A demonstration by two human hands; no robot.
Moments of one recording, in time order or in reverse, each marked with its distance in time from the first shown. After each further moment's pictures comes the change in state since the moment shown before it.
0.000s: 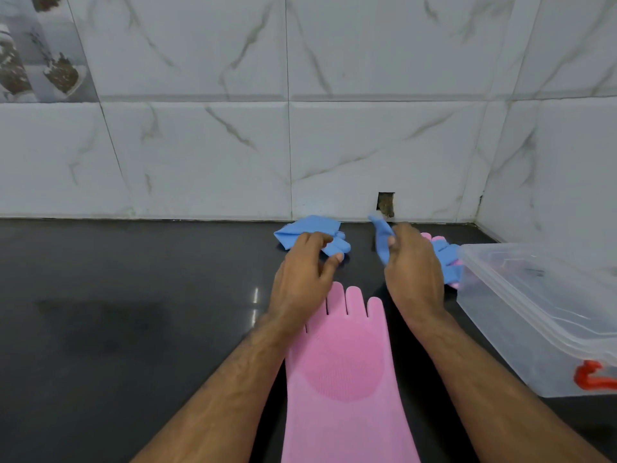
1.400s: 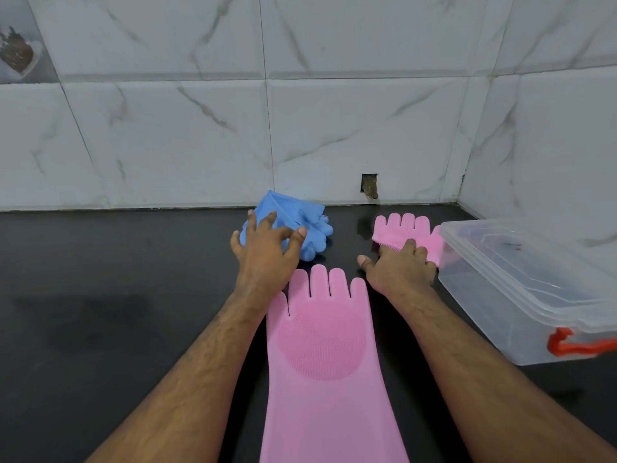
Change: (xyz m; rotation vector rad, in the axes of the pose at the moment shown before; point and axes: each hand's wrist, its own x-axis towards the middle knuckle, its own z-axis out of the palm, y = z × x) left_hand 0.009 -0.022 -0.007 0.224 -0.040 -0.166; right_hand -0.009 0.019 0.013 -0.357 -0.676 0.277
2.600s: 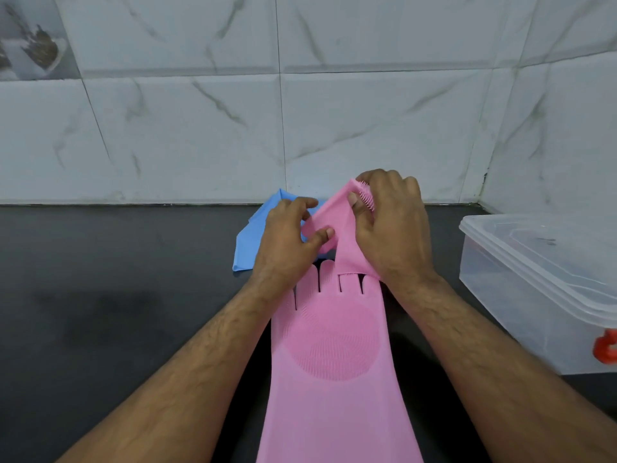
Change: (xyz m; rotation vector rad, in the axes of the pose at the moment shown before) left_hand -0.004 0.016 0.001 -0.284 0.085 0.135; right_hand -0.029 -0.033 -0.041 0.549 0.749 -0.651
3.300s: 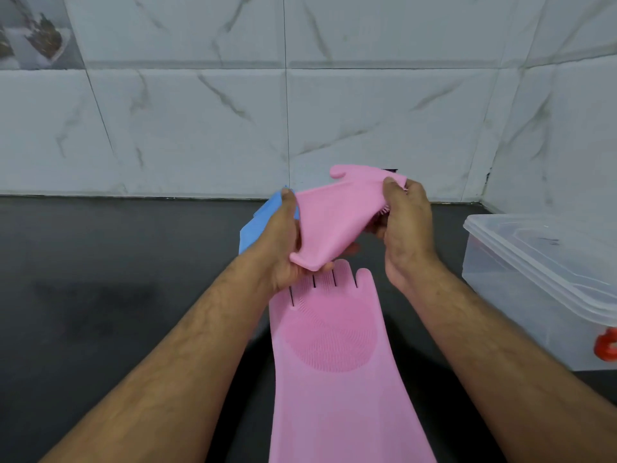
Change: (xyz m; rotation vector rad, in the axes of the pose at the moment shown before) left_hand -0.003 0.033 -0.029 -1.016 -0.326 -0.842; right_hand 0.004 -0.006 0.008 1.069 0.016 0.821
